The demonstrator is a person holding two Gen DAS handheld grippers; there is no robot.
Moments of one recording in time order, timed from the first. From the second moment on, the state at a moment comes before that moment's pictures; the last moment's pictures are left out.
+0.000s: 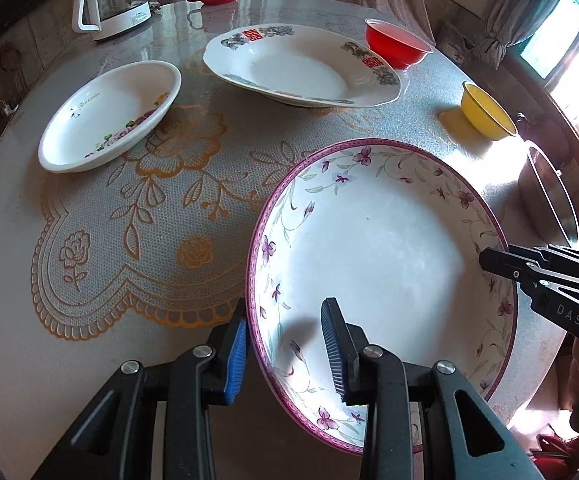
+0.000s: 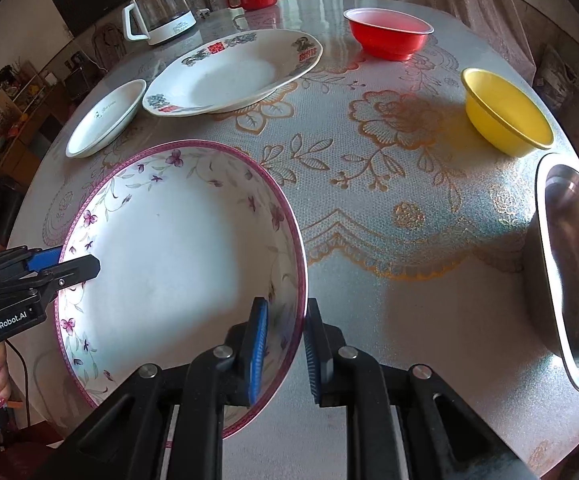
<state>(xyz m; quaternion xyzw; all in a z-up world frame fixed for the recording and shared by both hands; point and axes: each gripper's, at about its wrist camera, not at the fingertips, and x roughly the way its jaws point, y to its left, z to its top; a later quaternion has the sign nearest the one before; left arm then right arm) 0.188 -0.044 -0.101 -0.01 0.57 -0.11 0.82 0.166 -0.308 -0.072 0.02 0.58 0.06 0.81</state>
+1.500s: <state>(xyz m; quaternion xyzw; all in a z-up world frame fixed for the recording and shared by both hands) 0.204 -0.010 -0.078 -0.05 0.56 -0.06 0.83 0.185 -0.318 -0.054 0.04 0.56 0.08 0.83</state>
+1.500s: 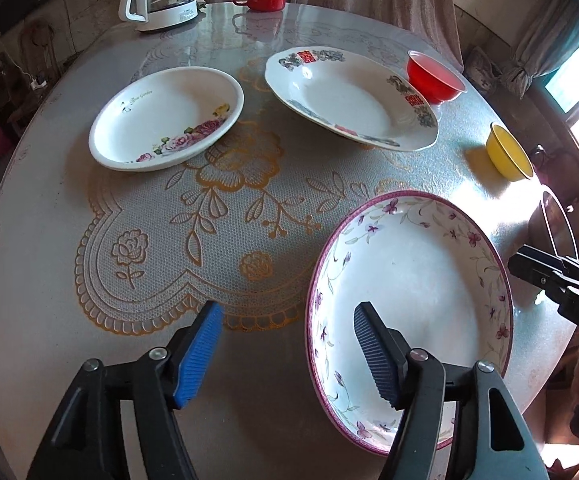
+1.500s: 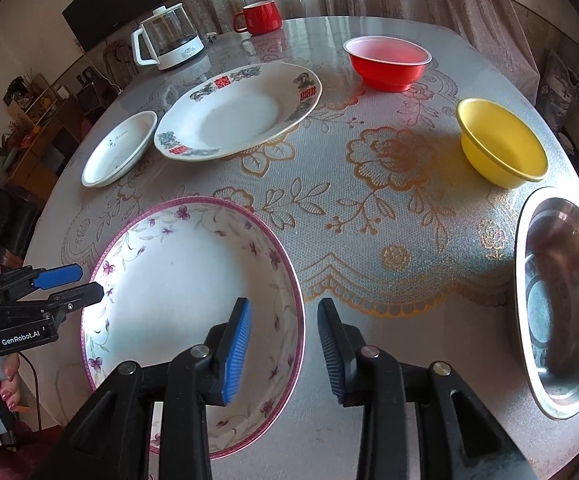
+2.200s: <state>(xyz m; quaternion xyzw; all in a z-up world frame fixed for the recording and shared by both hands) 0.269 0.015 -0.064 -0.20 0.53 -0.03 0.82 0.294 -0.332 -0.038 0.08 0.53 0.08 0.84</state>
